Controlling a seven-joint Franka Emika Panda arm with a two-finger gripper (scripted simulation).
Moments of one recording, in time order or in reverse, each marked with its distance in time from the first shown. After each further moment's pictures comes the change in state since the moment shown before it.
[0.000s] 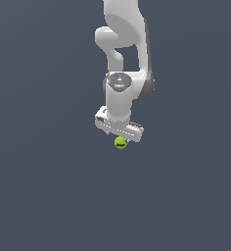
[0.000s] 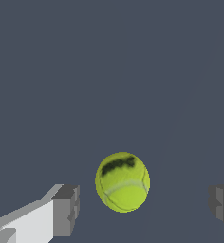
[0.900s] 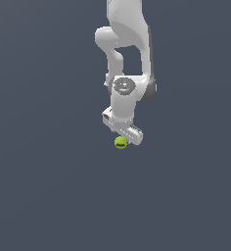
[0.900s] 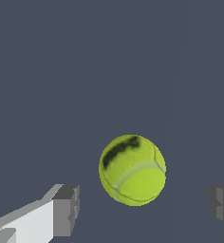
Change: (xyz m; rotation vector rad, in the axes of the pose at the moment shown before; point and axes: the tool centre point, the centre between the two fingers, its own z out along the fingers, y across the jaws) arm -0.025 -0.007 0.027 -0.001 -0.005 0.285
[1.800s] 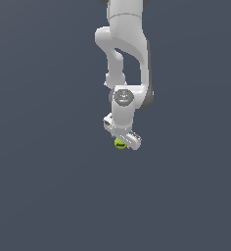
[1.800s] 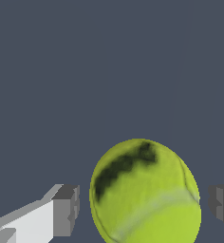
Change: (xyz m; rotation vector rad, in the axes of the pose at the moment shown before) arm -0.002 0.001 0.045 -0.001 -0.001 0.011
